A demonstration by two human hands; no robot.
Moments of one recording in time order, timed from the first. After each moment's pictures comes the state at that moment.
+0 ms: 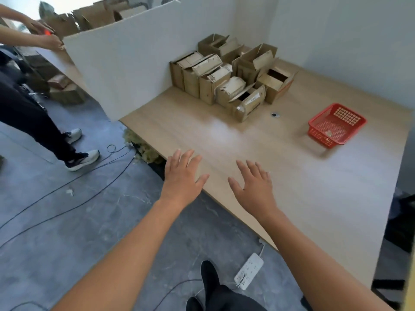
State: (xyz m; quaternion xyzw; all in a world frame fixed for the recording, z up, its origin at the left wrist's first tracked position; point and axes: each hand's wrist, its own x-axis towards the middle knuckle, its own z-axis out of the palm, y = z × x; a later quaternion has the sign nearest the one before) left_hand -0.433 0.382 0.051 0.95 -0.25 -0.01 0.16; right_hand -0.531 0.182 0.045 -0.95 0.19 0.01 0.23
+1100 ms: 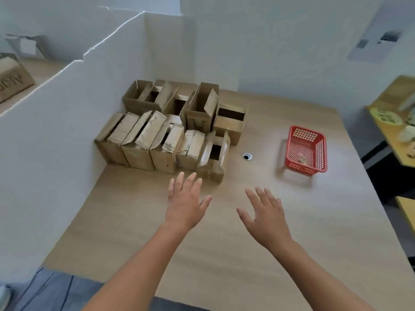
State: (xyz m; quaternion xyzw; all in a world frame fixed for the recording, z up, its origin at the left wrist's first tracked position) left_hand -0.075 0.228 0.018 0.87 -0.47 -0.05 0.12; right_hand -0.284 0.110 0.036 -0.89 0.42 -0.02 0.16
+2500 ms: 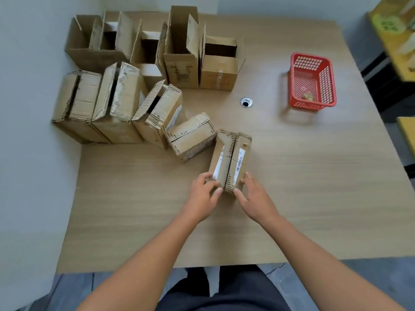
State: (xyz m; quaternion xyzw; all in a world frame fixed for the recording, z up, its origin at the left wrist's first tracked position) left_hand -0.053 0.244 -0.096 0.75 -0.50 -0.34 0.27; right_hand -0.230 0.159 -0.067 -0.77 0.53 0.03 0.35
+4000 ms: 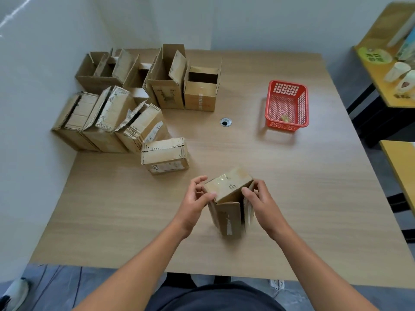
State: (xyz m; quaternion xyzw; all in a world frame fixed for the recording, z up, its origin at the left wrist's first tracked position) left_hand -0.173 0.216 -0.013 0.61 -0.22 -0.51 0.56; right_hand -0.359 0.109 0.004 -0.61 0.46 -0.18 0.62
